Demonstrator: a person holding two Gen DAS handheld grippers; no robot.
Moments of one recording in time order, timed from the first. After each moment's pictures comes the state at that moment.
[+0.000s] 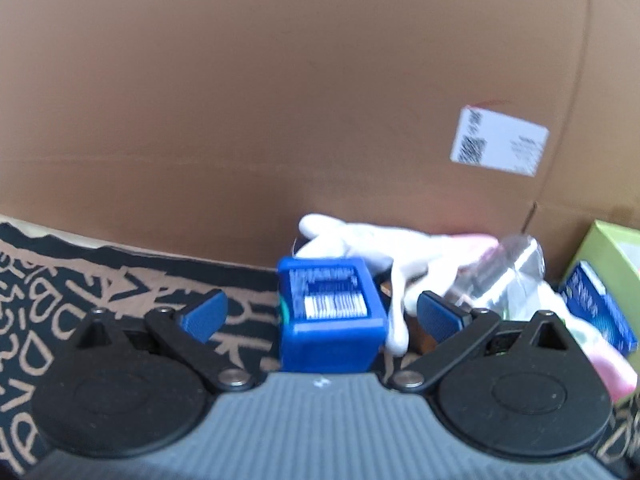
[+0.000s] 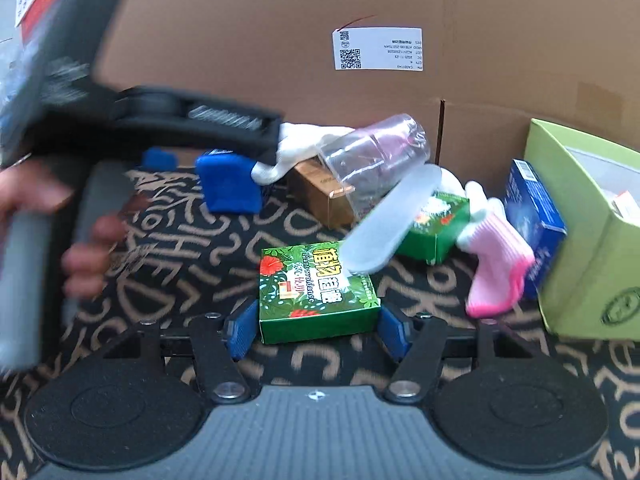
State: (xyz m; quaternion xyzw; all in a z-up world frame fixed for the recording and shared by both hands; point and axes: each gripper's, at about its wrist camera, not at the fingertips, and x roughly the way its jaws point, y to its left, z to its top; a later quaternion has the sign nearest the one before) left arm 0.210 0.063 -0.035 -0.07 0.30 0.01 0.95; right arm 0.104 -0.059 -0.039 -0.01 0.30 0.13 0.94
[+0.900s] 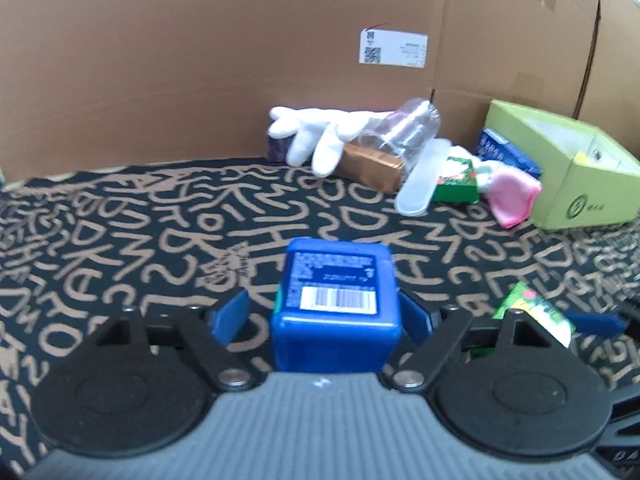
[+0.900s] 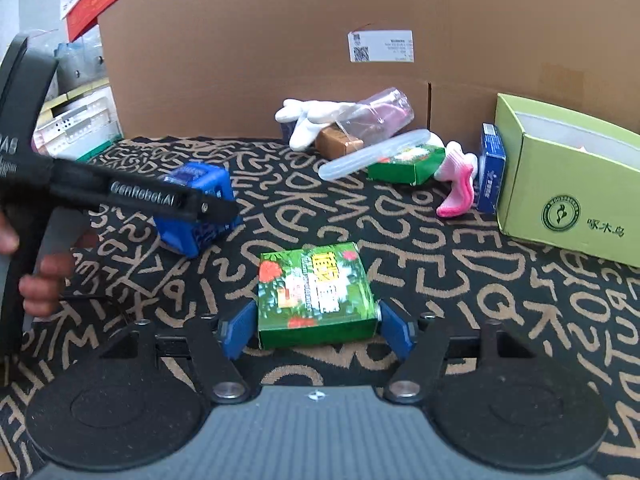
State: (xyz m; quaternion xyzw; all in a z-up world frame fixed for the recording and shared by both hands) left arm 0.058 0.054 -0.049 0.01 0.34 -0.05 0.94; right arm 0.012 -0.084 -0.037 -0.01 0.30 0.17 0.94
